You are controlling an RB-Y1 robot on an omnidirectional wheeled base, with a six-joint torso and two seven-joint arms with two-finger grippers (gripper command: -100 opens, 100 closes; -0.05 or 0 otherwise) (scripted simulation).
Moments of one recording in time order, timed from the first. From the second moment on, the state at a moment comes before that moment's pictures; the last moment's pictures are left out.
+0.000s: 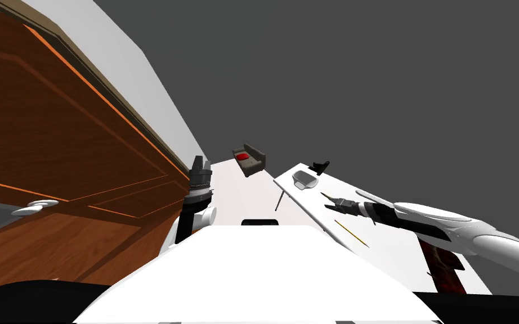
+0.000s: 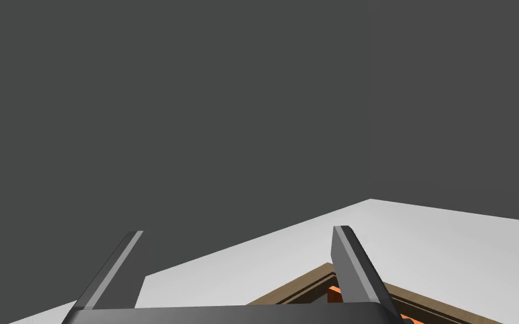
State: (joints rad) left arm 0.47 0.02 0.07 -2.35 -0.08 -0.44 -0.16; right arm 0.27 -1.51 0.48 -1.15 0.36 -0.81 0.12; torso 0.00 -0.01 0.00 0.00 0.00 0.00
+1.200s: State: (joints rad) left arm 0.47 0.02 0.07 -2.35 -0.08 -0.44 -0.16; right arm 0.32 -1.62 0.63 -0.99 0.55 -0.84 0.11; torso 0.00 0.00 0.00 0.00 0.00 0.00
